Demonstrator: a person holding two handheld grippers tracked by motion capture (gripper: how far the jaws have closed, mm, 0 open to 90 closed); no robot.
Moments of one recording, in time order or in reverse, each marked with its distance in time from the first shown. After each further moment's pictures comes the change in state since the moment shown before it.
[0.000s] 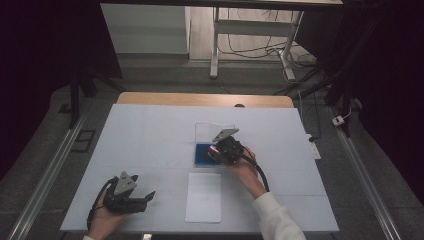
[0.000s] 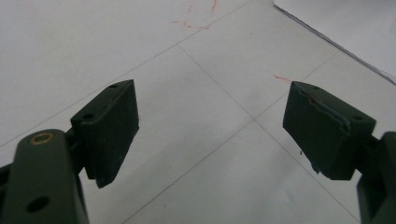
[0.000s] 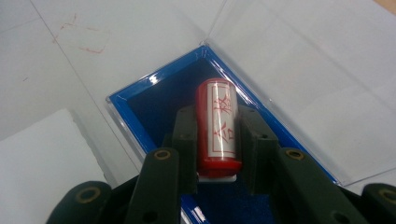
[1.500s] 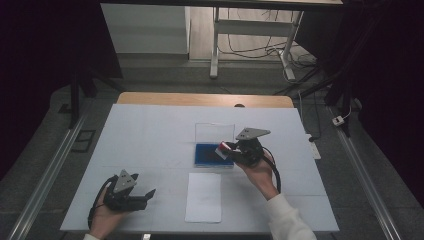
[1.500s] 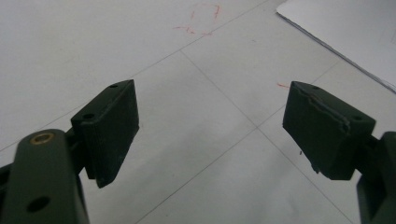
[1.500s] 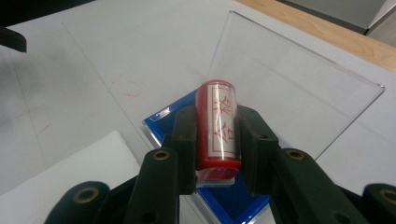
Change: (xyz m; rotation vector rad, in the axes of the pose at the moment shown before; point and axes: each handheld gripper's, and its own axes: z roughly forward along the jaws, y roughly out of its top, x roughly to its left) left arm 0.003 0.003 0.002 -0.012 -0.007 -0.018; right arm -0.017 -0.021 -0.061 -0.248 0.084 0.101
